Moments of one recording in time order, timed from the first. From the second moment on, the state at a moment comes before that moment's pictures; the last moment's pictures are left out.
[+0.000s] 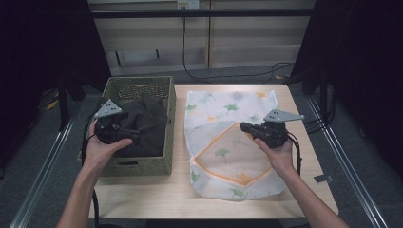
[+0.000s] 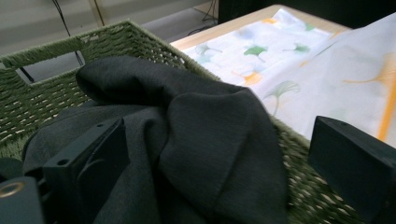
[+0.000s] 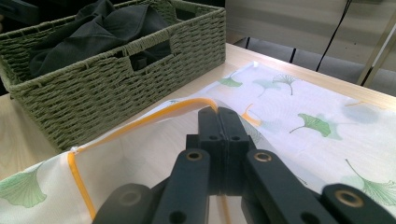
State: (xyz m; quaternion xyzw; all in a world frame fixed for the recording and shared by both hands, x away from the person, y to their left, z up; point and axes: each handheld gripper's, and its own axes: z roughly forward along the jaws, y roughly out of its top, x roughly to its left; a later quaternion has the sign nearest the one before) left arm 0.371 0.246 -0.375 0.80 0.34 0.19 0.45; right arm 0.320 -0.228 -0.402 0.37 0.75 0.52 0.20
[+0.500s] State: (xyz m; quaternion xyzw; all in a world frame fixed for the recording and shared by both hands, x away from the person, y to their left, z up) left arm 0.403 0.238 -0.403 0.83 0.38 0.19 0.36; right arm 0.321 -0.227 -0.402 0.37 0.75 0.52 0.20
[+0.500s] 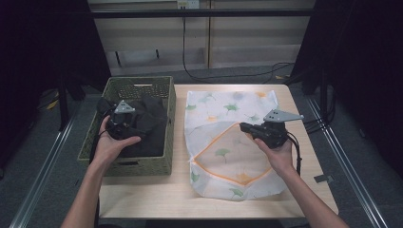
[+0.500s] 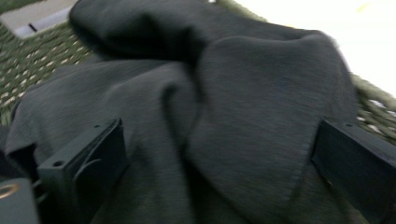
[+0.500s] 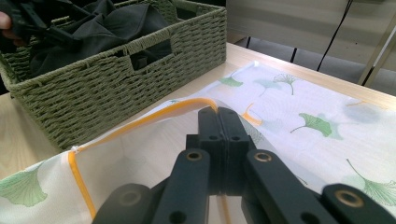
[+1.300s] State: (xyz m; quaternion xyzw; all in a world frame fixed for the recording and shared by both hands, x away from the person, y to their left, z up) left arm 0.441 0.250 -0.437 0.87 0.37 0.02 0.32; right arm 0.323 -0.225 -0.406 0.37 0.75 0.51 0.20
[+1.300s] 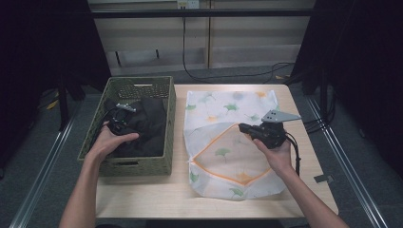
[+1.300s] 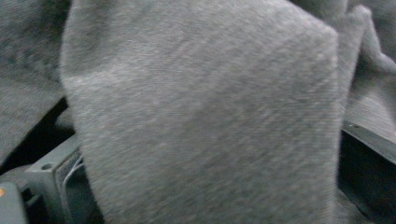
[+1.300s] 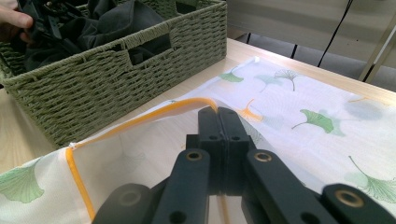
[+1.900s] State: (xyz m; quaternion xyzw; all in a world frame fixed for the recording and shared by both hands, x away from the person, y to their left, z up) left arm 0.449 0.245 -0.462 0.88 0.40 0.04 0.24; right arm 0.323 -0.223 -0.408 0.37 0.76 0.51 0.19
